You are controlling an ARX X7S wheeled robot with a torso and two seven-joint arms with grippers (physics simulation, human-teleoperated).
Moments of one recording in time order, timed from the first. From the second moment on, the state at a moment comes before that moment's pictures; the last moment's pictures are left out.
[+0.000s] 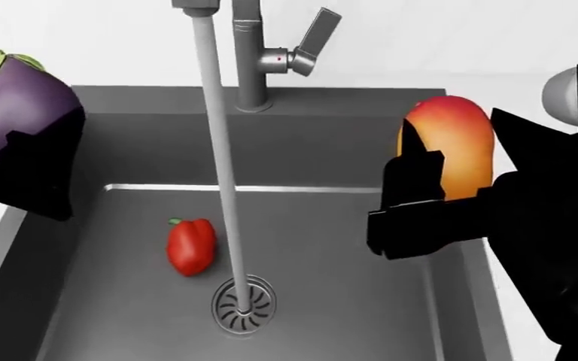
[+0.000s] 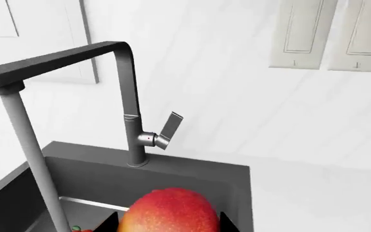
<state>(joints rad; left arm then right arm) -1.02 -0.77 0.39 0.41 -1.40 -0.89 -0.59 0.95 0.58 0.21 -0.52 1.67 1.46 0.85</state>
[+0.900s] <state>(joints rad) -1.00 -0.77 0.38 0.39 -1.40 -0.85 -0.58 0.92 0.63 0.17 -0.54 1.64 1.38 0.85</state>
